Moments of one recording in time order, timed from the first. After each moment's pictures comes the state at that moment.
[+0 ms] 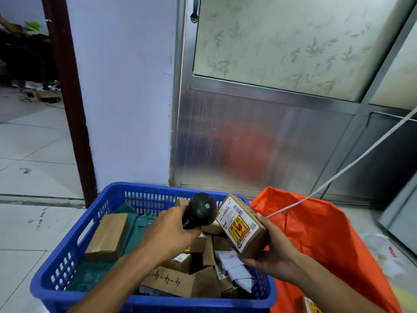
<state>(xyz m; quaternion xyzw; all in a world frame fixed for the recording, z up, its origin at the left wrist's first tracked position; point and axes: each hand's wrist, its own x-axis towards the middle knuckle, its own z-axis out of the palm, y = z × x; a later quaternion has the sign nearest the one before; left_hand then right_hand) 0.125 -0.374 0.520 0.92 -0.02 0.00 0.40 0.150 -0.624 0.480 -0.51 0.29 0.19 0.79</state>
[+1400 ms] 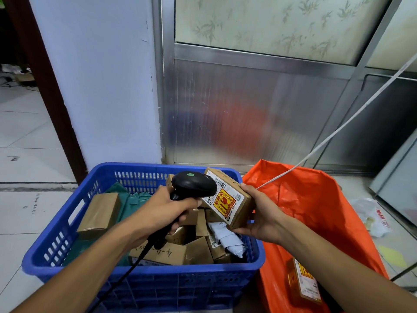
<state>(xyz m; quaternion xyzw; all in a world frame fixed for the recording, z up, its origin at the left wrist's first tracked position) 0.117 -0.394 0.521 0.78 -0.02 -0.17 0.60 0.150 -0.631 0.482 -0.56 0.26 0.19 0.76</state>
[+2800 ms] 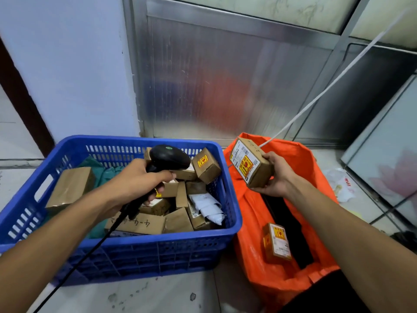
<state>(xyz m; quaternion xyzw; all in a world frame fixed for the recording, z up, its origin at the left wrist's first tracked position) 0.128 -0.401 0.506 0.81 0.01 -0.16 0.57 0.179 -0.720 0.476 -0.56 0.36 0.06 0.74</state>
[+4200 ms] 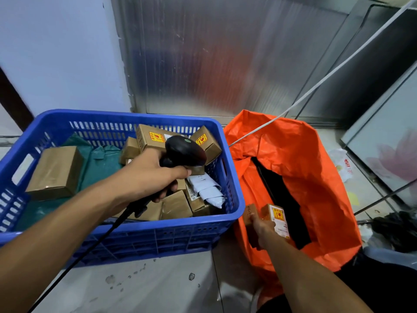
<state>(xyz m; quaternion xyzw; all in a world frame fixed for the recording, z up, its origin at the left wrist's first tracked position) 0.134 -0.425 0.482 0.81 -0.03 -0.22 0.55 0.123 -0.750 0.211 -0.65 0.58 0.08 0.48</state>
